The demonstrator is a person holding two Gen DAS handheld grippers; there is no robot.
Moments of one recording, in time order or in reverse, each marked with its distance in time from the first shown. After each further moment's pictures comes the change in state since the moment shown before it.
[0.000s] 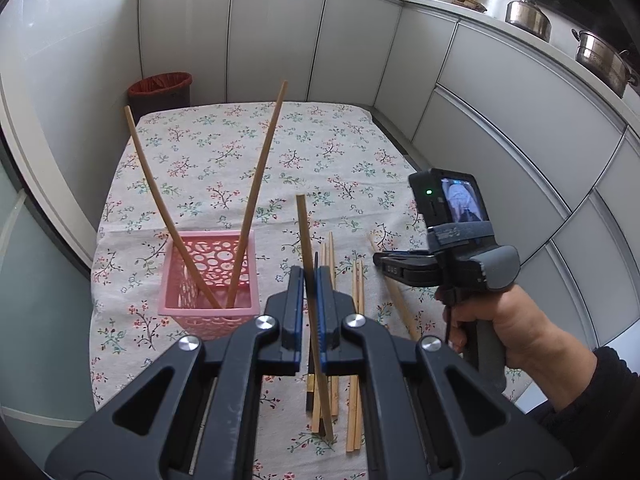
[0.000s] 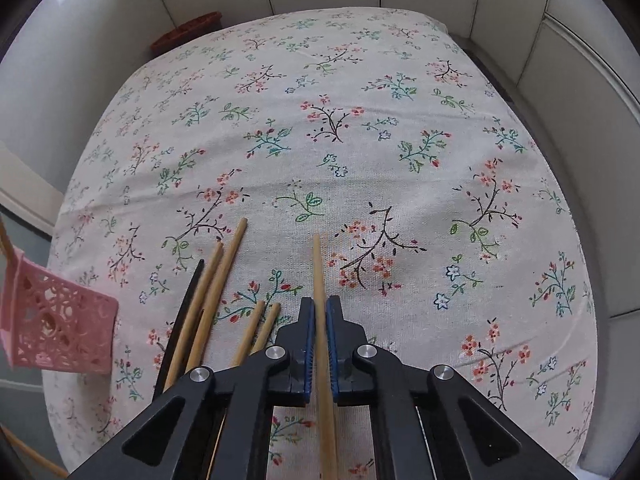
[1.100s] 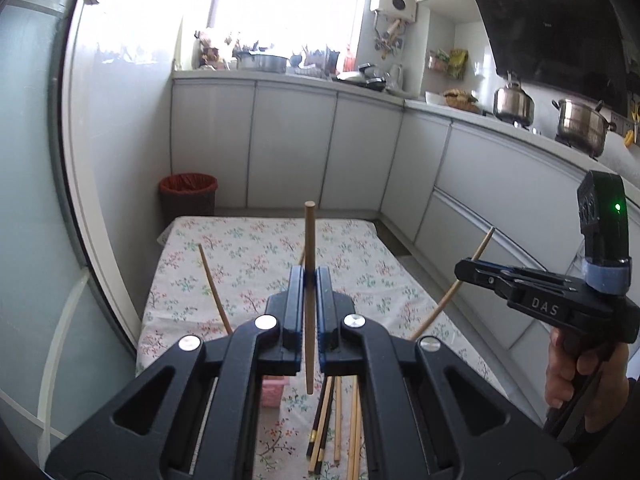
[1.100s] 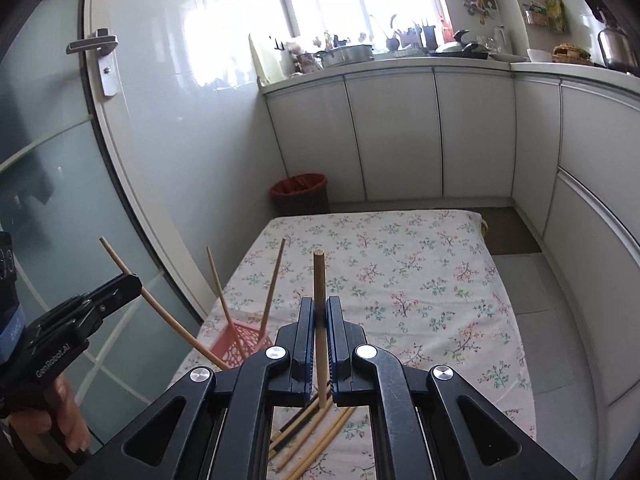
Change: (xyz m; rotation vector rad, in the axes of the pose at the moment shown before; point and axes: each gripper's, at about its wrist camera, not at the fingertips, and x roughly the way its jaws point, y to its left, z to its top) left arm -0.100 0.014 0.014 -0.025 -0.407 0.048; right arm -0.257 0.033 -0.047 -0.153 -0.568 0.250
